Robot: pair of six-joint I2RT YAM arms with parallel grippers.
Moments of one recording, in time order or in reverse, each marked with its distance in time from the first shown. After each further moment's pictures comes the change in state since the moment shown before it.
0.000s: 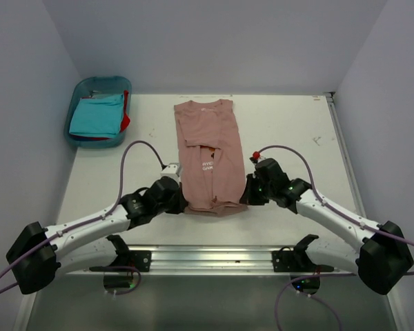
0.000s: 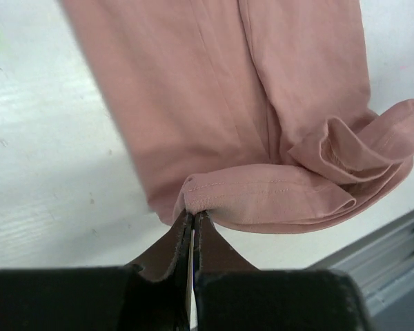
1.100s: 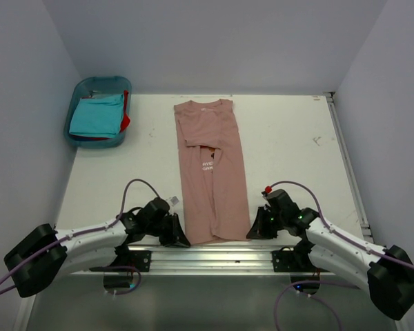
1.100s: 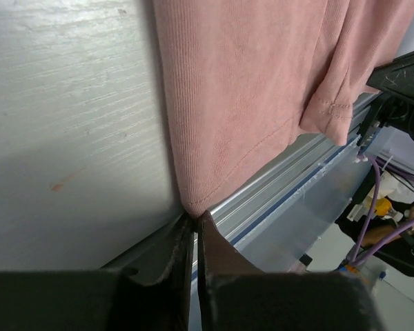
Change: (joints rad) left arm 0.010 -0.011 -0.331 0.178 0.522 -0.372; right arm -0.002 -0.218 -0.381 0.031 -0.206 0.220
